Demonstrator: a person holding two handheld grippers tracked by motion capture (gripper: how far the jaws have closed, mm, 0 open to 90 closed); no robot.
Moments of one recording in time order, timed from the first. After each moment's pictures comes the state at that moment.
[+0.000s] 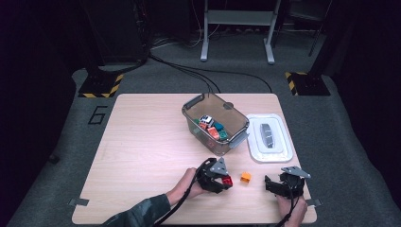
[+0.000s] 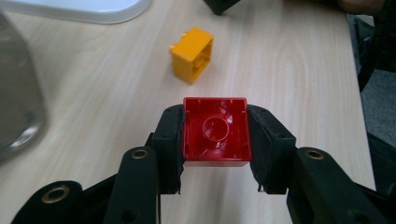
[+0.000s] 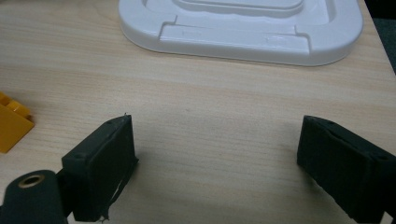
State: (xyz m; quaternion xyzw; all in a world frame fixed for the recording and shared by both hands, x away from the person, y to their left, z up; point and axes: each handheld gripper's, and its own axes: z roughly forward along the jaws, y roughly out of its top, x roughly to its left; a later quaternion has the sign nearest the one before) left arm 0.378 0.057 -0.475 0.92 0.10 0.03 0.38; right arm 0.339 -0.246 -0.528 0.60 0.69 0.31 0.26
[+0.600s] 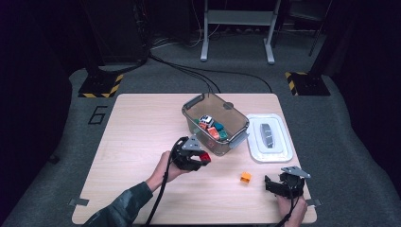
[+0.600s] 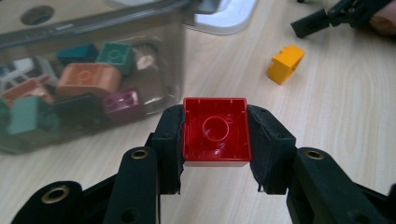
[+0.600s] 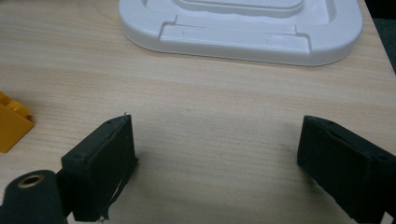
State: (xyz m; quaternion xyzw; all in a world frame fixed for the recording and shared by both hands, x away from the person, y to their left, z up) left arm 0.417 0.127 -0.434 0.89 0.19 0.09 0.41; right arm 0.339 -0.246 -0.529 0.60 0.69 0.31 0.26
